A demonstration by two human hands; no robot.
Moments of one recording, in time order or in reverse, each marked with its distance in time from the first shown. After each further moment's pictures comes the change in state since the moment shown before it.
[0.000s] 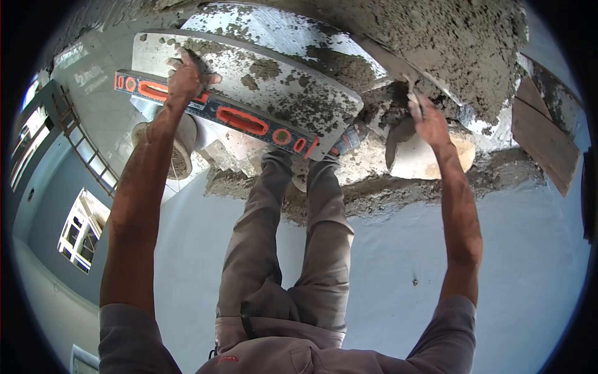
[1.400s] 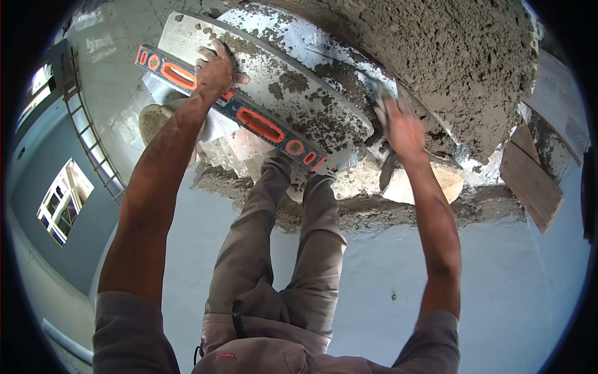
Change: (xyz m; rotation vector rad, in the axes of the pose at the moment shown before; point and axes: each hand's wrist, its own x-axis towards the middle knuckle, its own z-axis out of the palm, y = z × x) left_hand -0.012 0.021 -0.015 0.041 -0.040 -0.091; right_hand 0.022 -0.147 -0.020 -0.379 0.259 -0.354
